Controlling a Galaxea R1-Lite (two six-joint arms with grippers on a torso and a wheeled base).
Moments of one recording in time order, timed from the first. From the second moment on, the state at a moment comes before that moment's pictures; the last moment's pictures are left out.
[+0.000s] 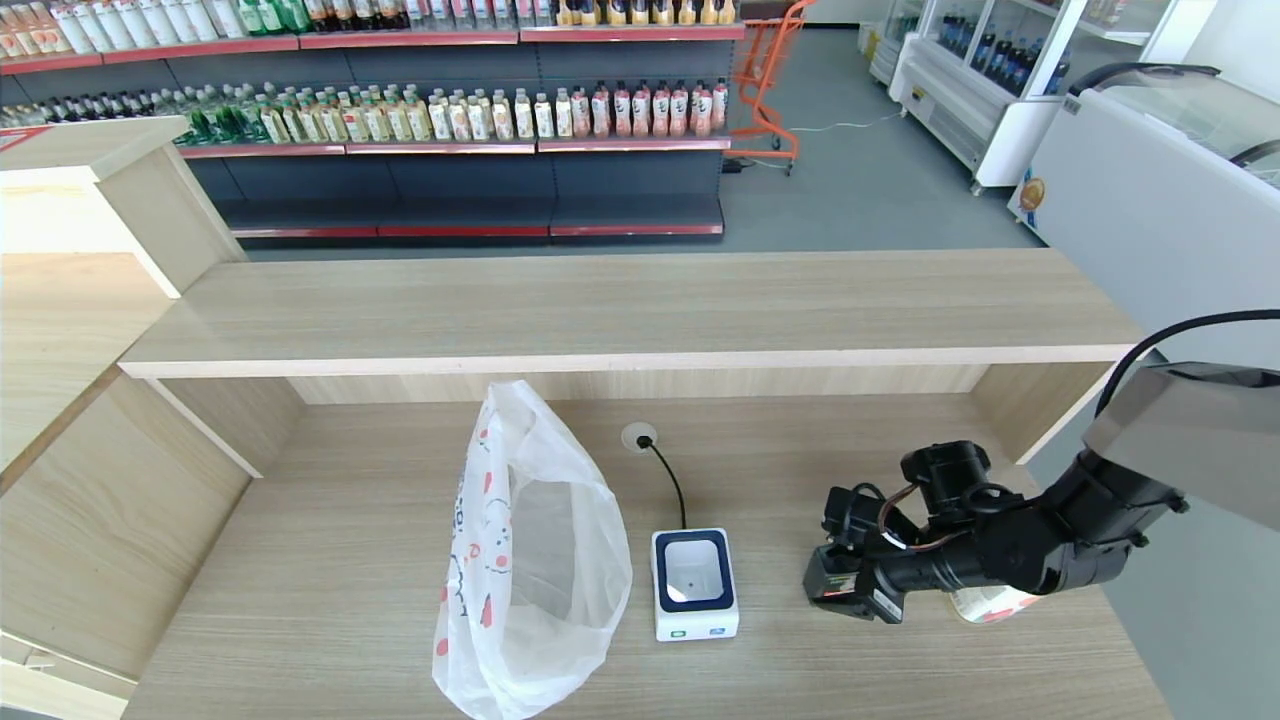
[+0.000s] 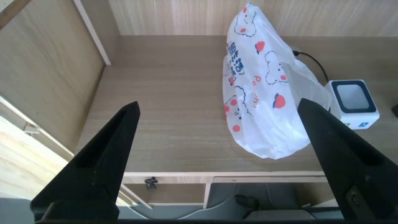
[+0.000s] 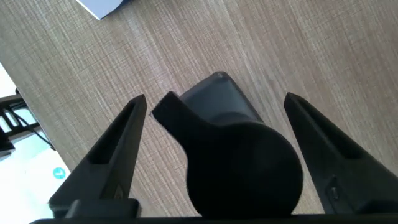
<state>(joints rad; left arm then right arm) 0.00 0.00 0.00 0.00 -0.02 -0.01 0.19 2.25 -0.85 -0.51 0.43 -0.90</state>
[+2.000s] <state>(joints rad) 0.00 0.00 0.00 0.00 -0.02 -0.01 0.14 1.66 -0.48 -0.37 1.14 -2.80</state>
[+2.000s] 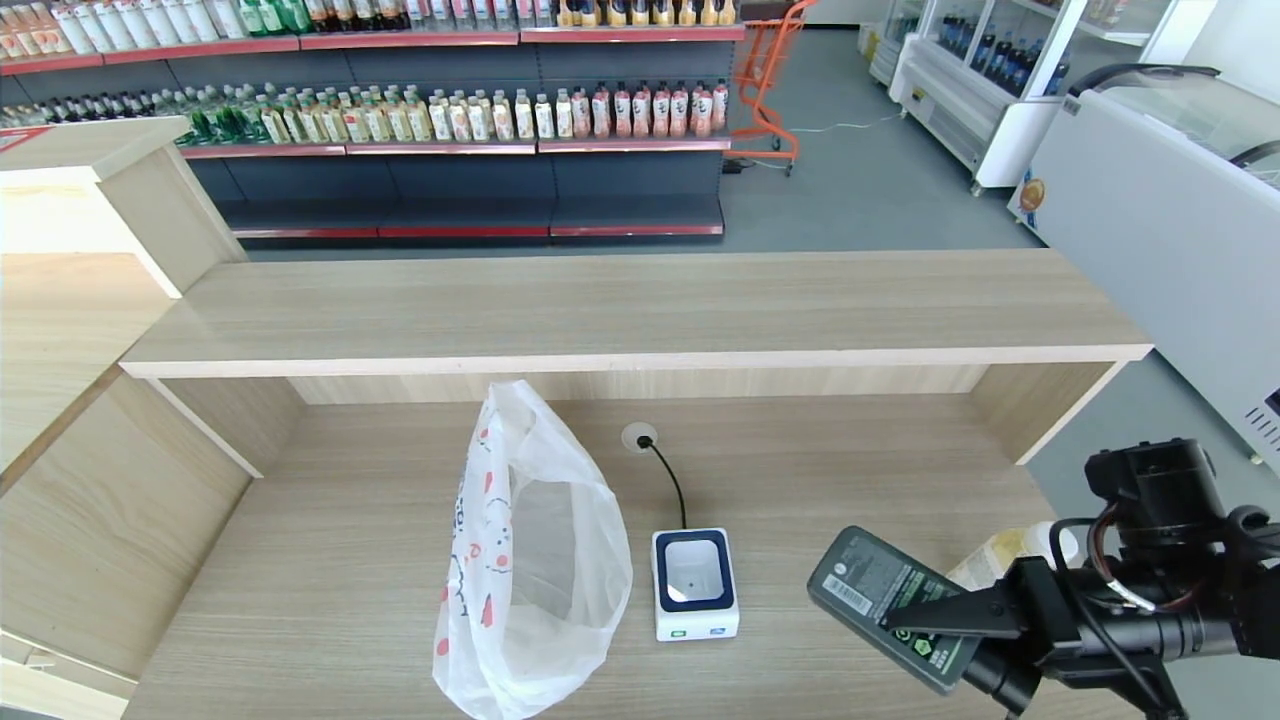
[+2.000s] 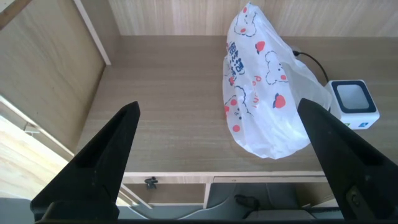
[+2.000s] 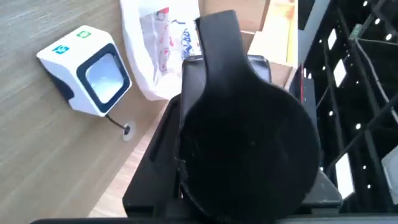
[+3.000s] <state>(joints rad) 0.00 0.00 0.00 0.00 -0.02 -0.01 0.40 1.61 -0.55 -0.36 1.22 -2.80</state>
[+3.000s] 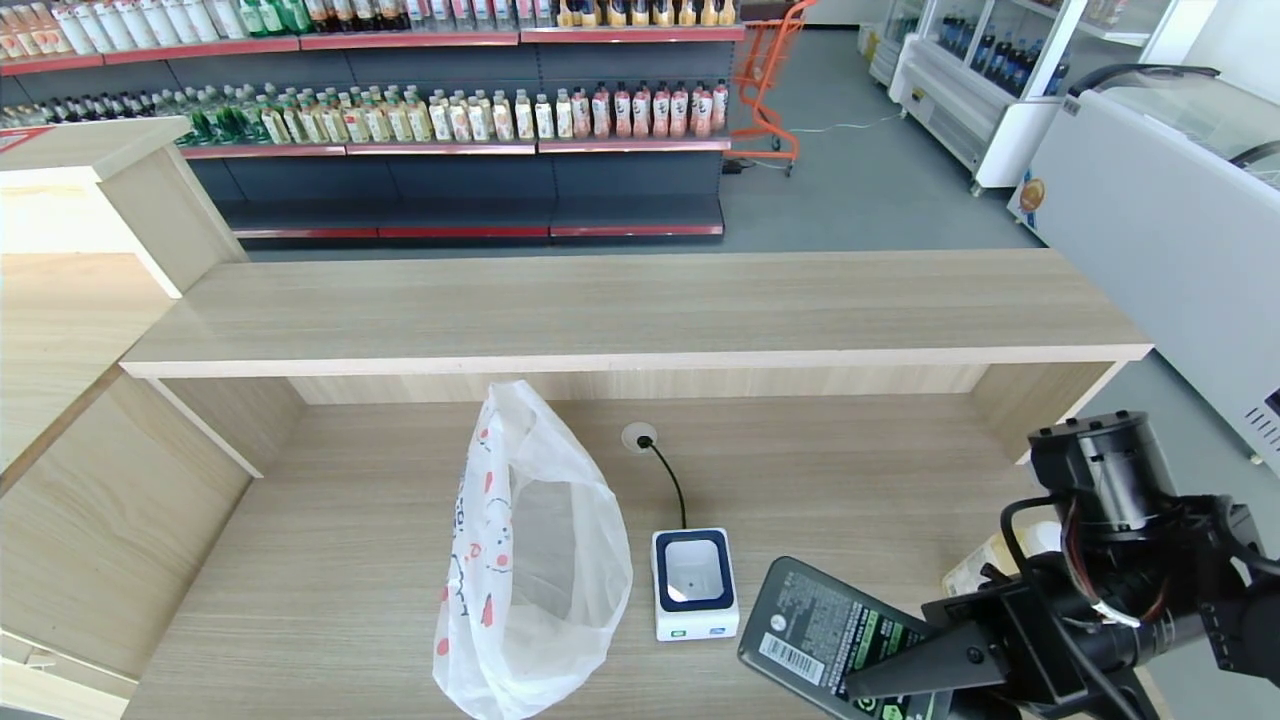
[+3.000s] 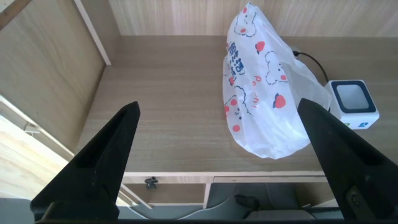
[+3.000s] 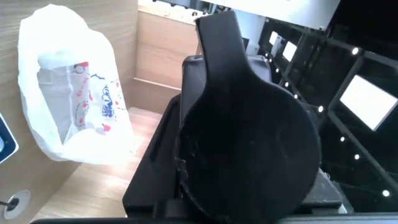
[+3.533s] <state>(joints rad) 0.00 0.00 0.00 0.00 -0.02 -0.01 0.43 1.62 -0.51 -0.31 1.22 -2.80</state>
